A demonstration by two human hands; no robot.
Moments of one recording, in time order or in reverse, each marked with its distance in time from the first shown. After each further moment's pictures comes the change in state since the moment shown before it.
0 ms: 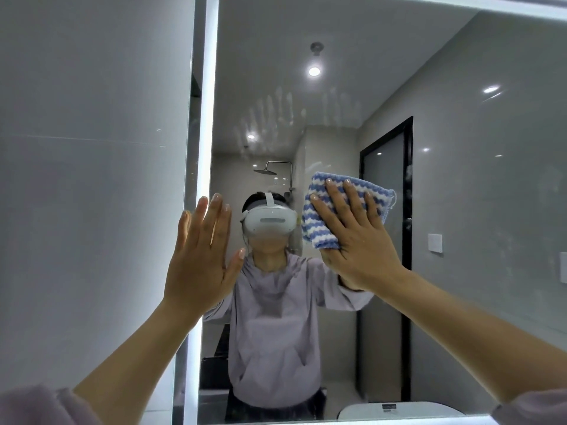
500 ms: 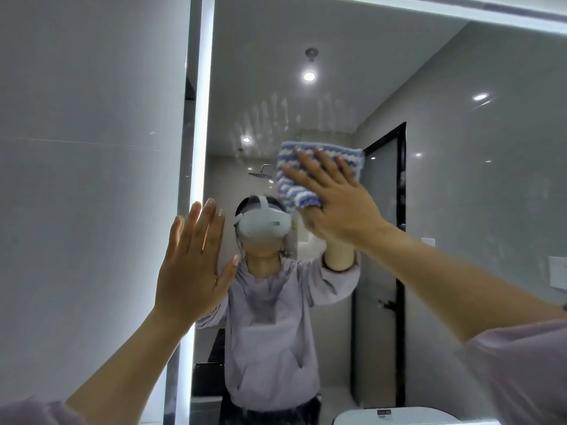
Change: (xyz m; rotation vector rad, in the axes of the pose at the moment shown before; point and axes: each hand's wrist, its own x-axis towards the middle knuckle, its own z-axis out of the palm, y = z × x) left_hand 0.000 -0.002 0.002 -0.022 0.015 -0.009; right_hand 0.068 0.010 -0.021 0.006 0.019 -0.068
